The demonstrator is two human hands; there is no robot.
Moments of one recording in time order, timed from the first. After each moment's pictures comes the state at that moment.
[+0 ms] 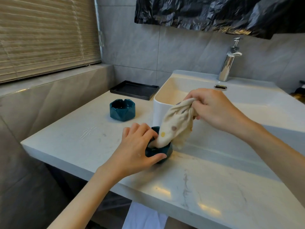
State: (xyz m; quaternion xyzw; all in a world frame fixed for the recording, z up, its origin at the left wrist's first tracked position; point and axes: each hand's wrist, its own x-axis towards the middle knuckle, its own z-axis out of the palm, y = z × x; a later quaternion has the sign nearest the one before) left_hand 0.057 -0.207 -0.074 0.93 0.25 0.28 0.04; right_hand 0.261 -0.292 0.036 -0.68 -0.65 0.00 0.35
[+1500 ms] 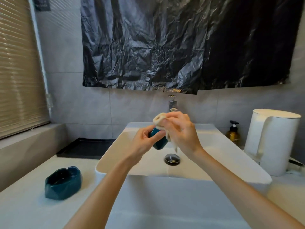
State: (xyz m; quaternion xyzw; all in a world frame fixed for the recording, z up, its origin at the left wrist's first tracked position) left_hand 0.279 -0.177 0.056 0.78 0.07 0.33 0.53; right_hand 0.394 -0.273 0.065 -0.56 -0.56 -0.15 0.59
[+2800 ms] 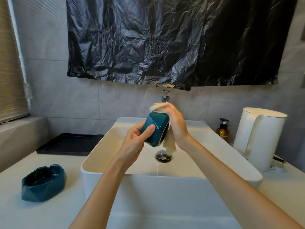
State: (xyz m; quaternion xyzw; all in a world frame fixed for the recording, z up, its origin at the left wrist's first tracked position) left_hand 0.293 -0.163 0.033 0.66 -0.06 0.35 0.66; right_hand 0.398 -0.254 0.080 -0.53 -0.47 0.10 0.70
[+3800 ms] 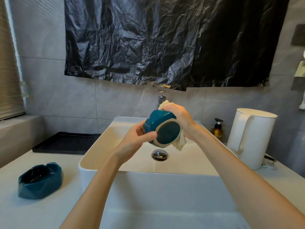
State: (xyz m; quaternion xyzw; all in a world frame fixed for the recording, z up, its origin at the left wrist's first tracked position) left_hand 0.285 -0.170 0.043 0.74 -0.05 0.25 0.63; right_hand 0.414 -0.282 0.104 -0.63 -0.47 0.12 0.60
